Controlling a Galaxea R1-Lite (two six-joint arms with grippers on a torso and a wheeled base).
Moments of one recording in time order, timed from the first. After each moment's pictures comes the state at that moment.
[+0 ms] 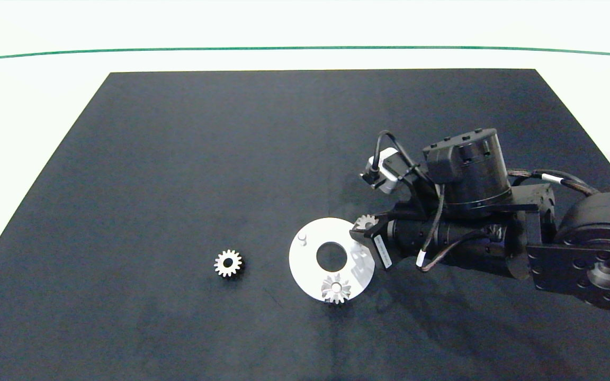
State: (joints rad) left arm -0.23 0.35 -0.59 0.45 0.08 0.11; right arm 0.70 1.76 -1.13 -0.11 -0.15 -0.10
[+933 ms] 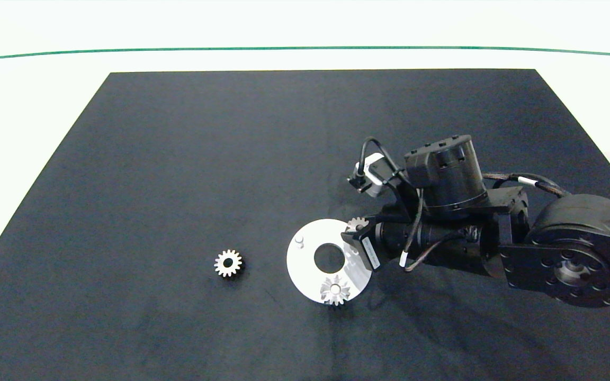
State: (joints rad) left arm -0.23 0.36 -0.59 0.45 0.08 0.11; right arm 0.71 1.81 -1.16 -0.11 -0.15 -0.10
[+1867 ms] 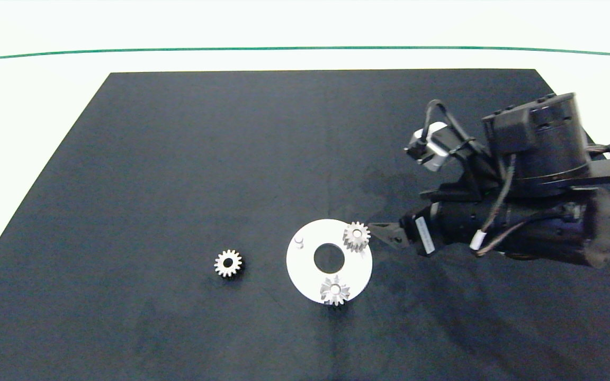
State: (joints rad) left arm -0.23 0.37 -0.57 0.45 0.08 0.11; right arm 0.65 1.63 -1.14 0.02 -0.20 -0.10
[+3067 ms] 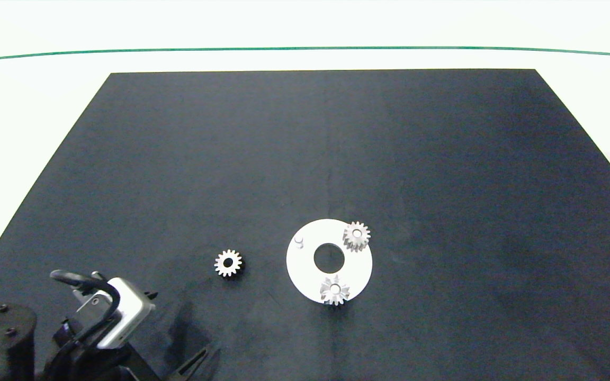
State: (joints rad) left arm -0.62 1.22 -0.19 -0.58 0.19 0.26; right arm 0.55 0.55 -0.79 0.47 -0.22 -0.10
